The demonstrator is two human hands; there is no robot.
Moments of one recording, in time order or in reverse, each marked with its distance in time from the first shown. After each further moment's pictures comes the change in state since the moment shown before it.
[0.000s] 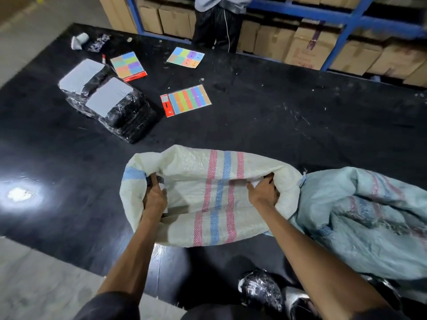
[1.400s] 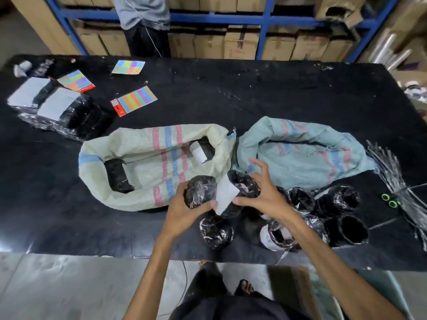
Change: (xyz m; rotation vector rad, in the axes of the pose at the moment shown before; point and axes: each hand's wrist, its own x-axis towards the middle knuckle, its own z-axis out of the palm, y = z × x) left_hand -0.309 0.087 0.005 -0.616 -0.403 0.426; right_hand -0.211 0.198 -0.154 0.717 -0.293 -0.437
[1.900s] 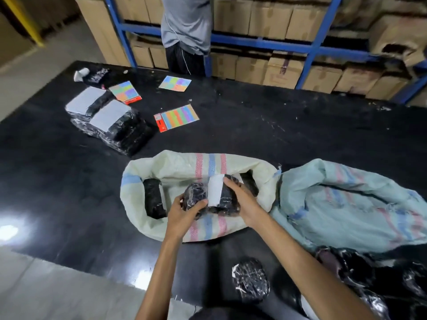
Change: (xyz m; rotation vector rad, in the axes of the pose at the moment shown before) left_hand 0.097 -0.029 -0.102 -0.265 0.314 -0.306; right_hand 0.193 -0.024 0.141 0.455 -0.058 0.439
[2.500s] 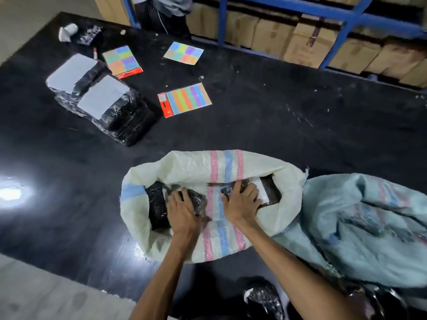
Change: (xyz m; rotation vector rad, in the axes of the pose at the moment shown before) left_hand 0.124 -0.046 0.010 1.145 0.187 0.168; right_hand 0.116 0.030 0.047 -1.497 0.441 -0.128
